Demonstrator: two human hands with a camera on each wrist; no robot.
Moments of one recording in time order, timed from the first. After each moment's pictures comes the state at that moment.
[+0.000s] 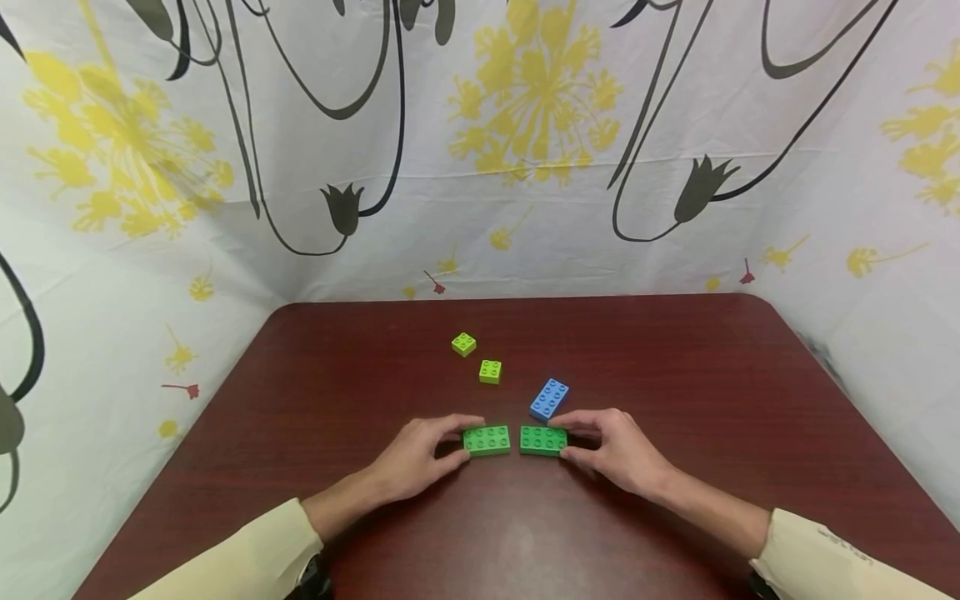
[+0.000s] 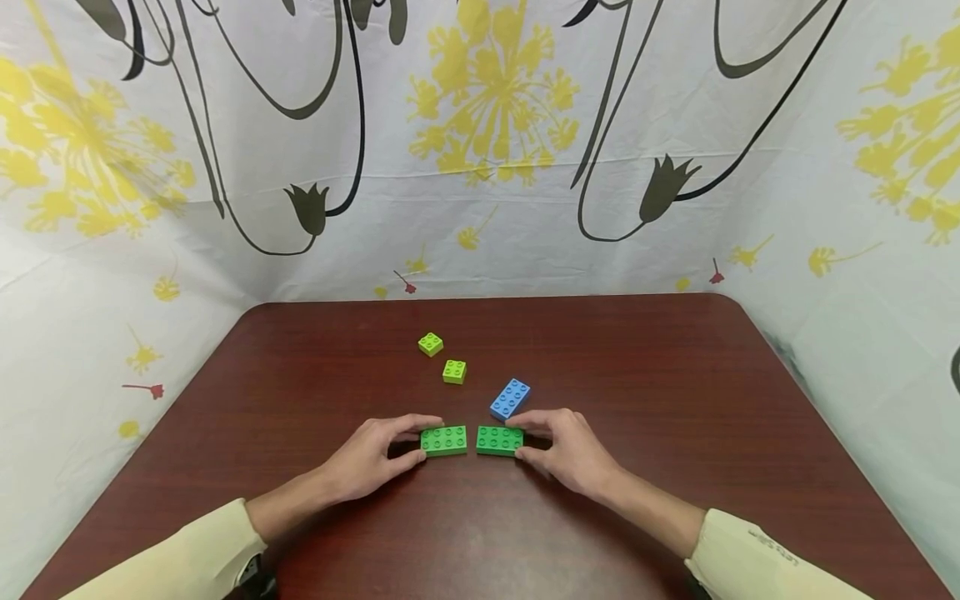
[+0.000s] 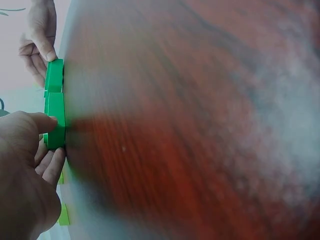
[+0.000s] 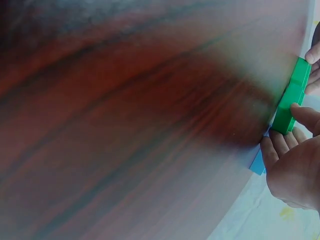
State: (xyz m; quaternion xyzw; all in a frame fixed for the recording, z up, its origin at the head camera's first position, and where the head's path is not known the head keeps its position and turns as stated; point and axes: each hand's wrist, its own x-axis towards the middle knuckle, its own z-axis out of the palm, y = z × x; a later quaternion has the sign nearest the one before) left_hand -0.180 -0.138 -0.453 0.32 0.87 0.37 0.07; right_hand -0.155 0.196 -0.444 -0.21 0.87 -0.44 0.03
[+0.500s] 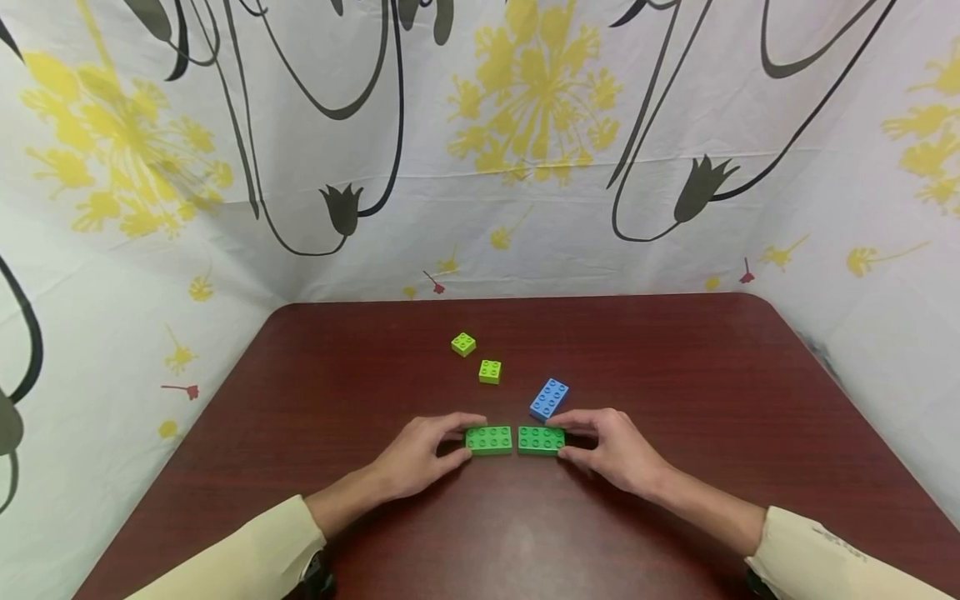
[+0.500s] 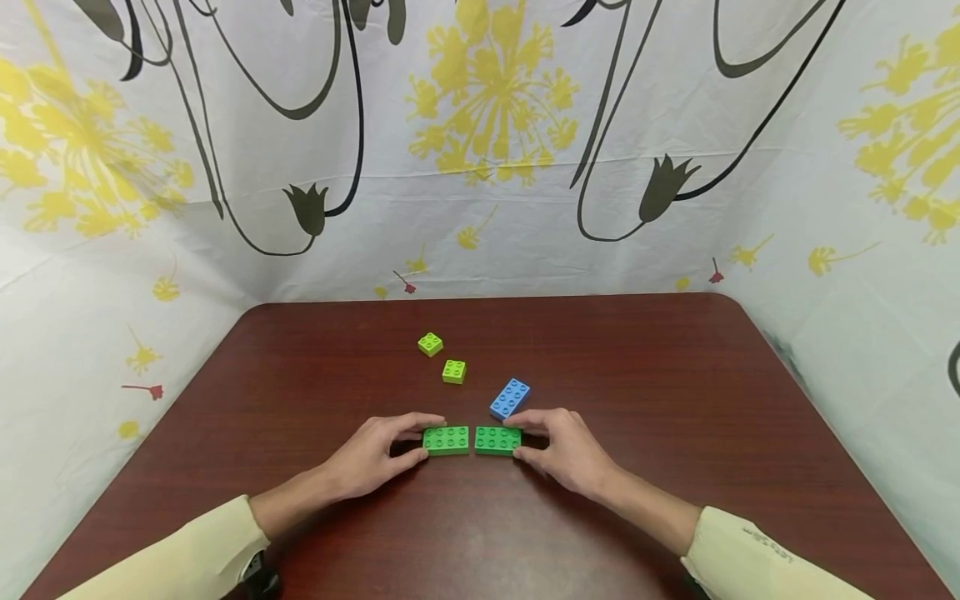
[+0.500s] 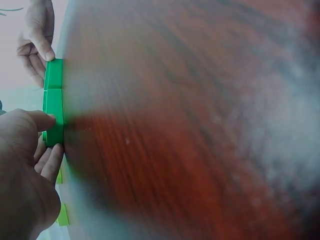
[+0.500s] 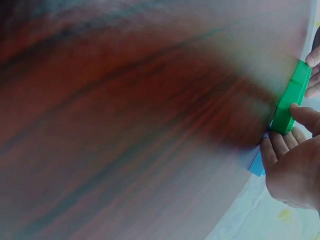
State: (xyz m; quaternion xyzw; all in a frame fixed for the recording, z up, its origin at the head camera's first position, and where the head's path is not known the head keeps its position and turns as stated) left_hand -0.183 -0.135 -0.453 0.33 0.87 0.37 0.08; right_hand -0.158 0.191 -0.446 -0.22 0.87 -0.44 0.03
